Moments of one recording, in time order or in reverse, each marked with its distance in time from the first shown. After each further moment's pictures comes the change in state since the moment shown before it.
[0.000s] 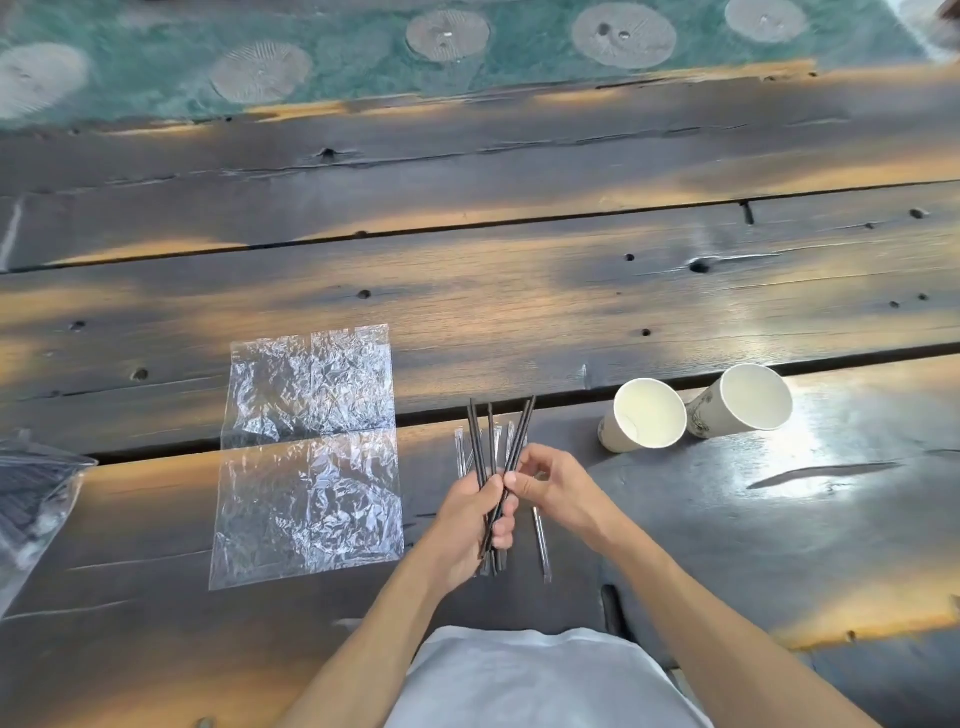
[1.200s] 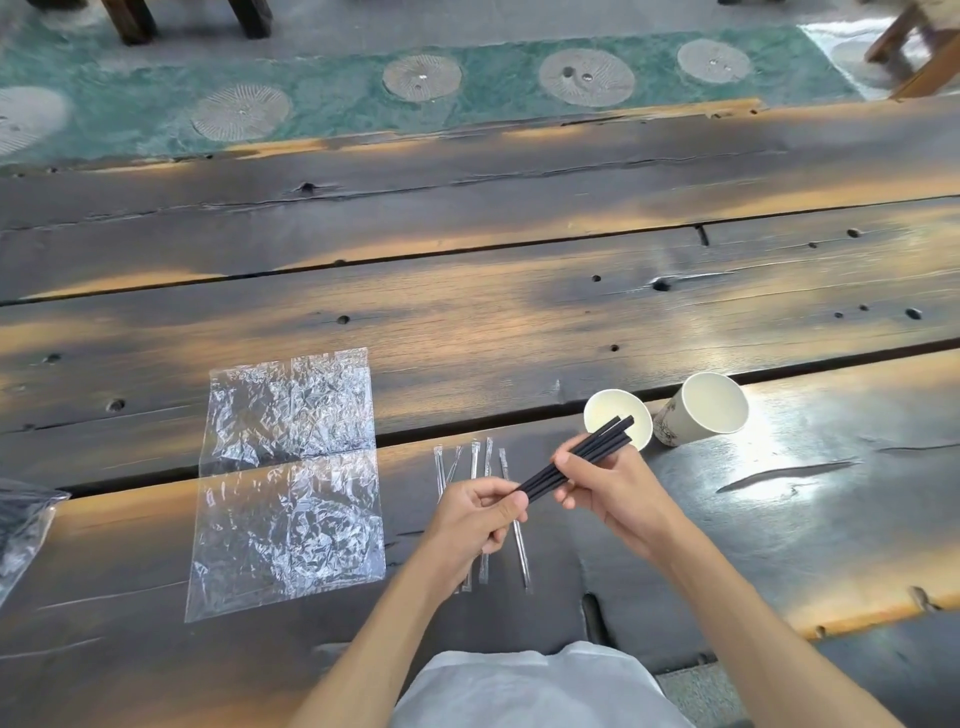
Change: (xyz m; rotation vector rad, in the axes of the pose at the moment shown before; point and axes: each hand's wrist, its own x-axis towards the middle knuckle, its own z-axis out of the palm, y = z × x) left_hand -0.003 0.004 0.020 0.255 -0.024 0.150; right_hand -0.052 -0.035 -0.058 0.492 0.091 -0.076
